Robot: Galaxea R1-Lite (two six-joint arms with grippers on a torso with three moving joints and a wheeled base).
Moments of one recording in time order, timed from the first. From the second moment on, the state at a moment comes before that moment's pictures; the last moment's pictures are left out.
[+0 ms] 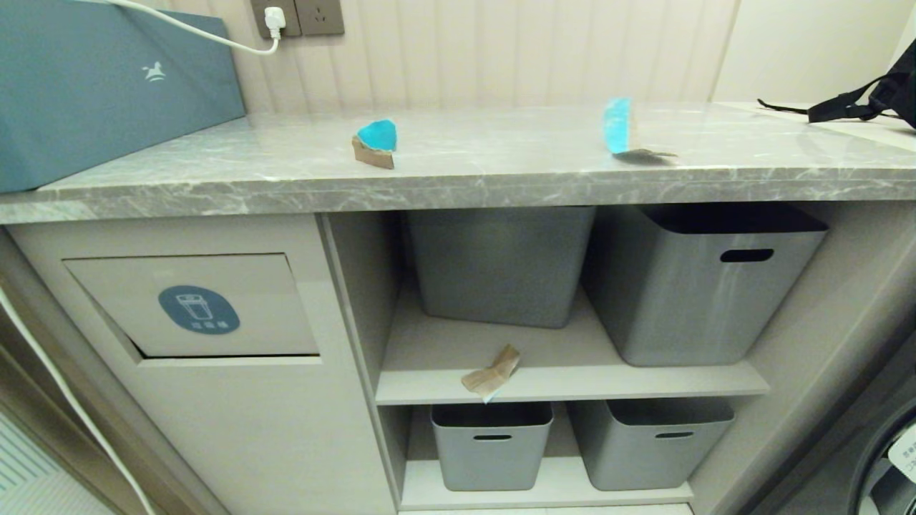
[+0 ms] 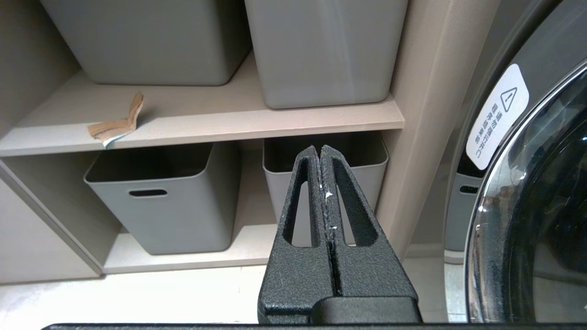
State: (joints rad) left arm 0.00 0.00 0.00 -0.01 0.01 -0.09; right arm -0.01 0.00 0.00 -0.01 -0.04 0.06
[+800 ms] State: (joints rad) left arm 0.00 0.00 0.00 -0.01 0.01 -0.09; right arm -0.01 0.00 0.00 -0.01 -0.04 0.06
